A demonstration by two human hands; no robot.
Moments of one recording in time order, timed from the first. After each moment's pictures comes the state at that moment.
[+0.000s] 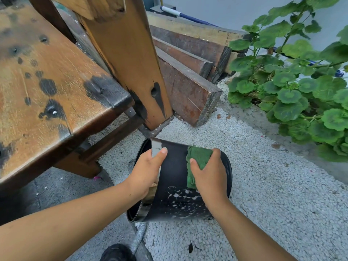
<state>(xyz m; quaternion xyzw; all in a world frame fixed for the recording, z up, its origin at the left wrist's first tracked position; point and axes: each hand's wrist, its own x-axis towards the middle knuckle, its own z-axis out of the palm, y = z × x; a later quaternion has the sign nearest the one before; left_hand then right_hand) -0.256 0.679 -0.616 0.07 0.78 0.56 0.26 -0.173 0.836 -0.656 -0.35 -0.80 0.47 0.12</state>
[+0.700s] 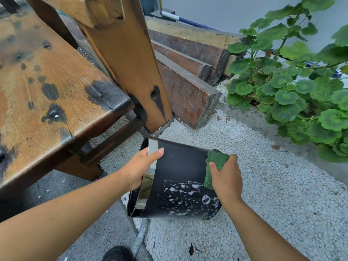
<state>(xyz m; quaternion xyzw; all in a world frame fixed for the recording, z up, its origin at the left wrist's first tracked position) -0.282 0.668 -0.605 0.01 0.75 0.54 0.38 -0.163 0.874 -0.676 -0.43 -0.79 0.42 0.08</state>
